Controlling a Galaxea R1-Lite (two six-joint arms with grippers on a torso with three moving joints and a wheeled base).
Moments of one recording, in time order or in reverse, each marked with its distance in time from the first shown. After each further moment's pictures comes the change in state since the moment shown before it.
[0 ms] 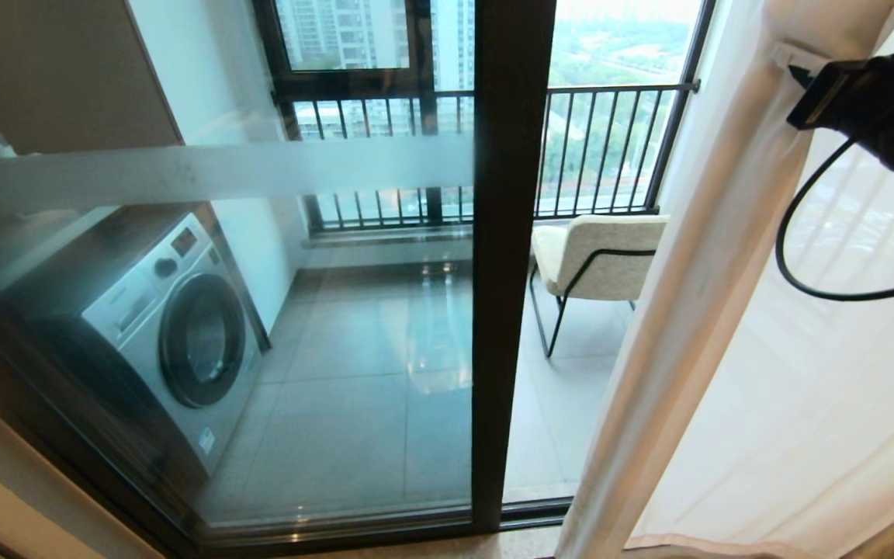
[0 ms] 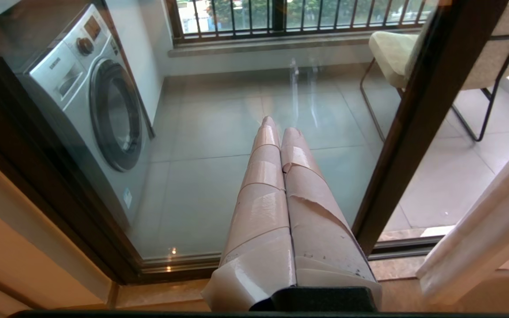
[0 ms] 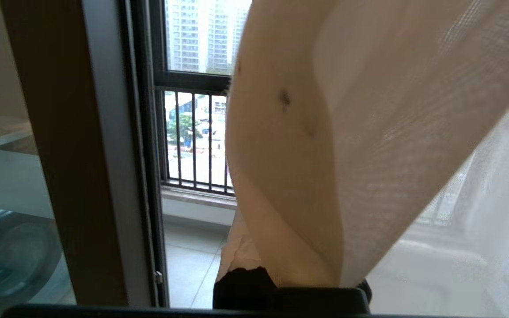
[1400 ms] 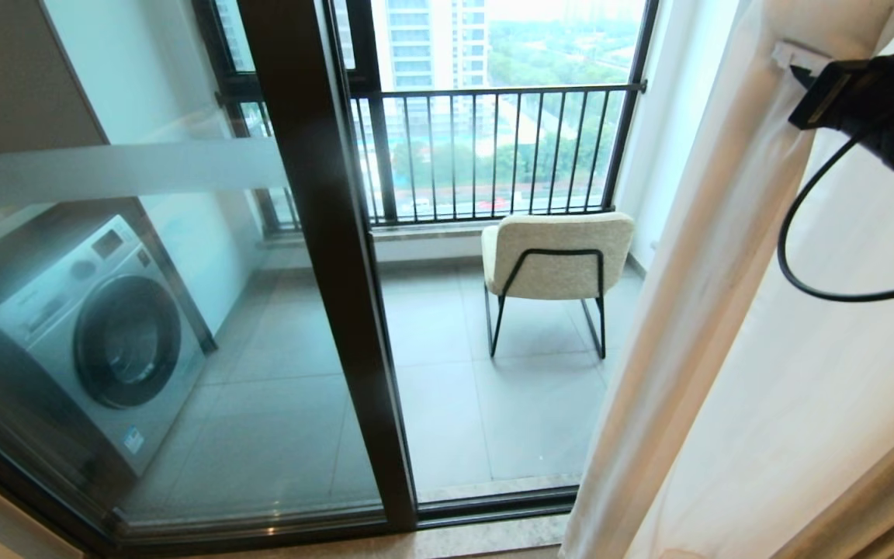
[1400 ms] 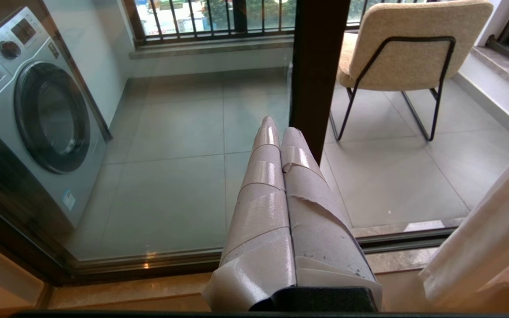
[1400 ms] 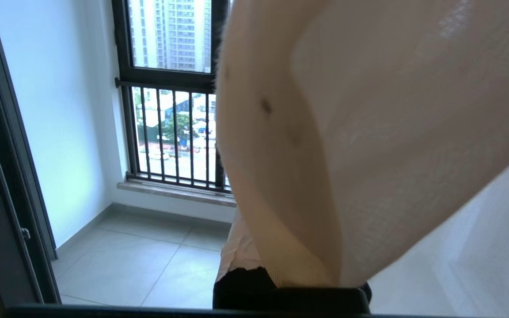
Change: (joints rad) left arm 0.000 0.000 0.000 0.000 0.000 0.000; right arm -0.001 -0.008 0.004 0.002 0.000 0.002
